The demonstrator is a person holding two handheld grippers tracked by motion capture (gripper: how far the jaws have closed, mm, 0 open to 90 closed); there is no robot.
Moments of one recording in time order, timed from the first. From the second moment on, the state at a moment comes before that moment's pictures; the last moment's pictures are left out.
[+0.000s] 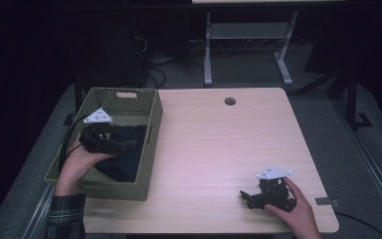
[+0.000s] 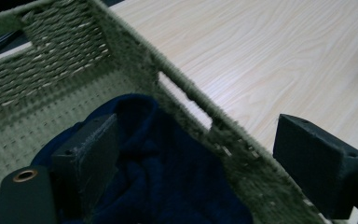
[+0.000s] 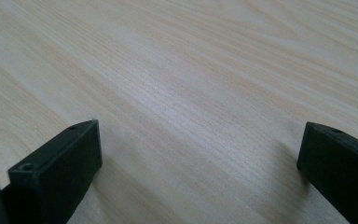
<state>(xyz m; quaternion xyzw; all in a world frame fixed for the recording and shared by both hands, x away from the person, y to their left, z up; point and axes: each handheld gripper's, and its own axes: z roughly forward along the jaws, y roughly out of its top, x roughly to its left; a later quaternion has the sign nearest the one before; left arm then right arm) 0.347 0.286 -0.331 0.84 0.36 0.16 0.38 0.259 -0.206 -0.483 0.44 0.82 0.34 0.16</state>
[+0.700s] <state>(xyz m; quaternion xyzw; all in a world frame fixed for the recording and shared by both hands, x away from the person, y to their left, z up) 0.364 0.300 -0.356 0.84 0.40 0.18 0.33 0.259 -0.206 -0.483 0.44 0.82 0.34 0.16</state>
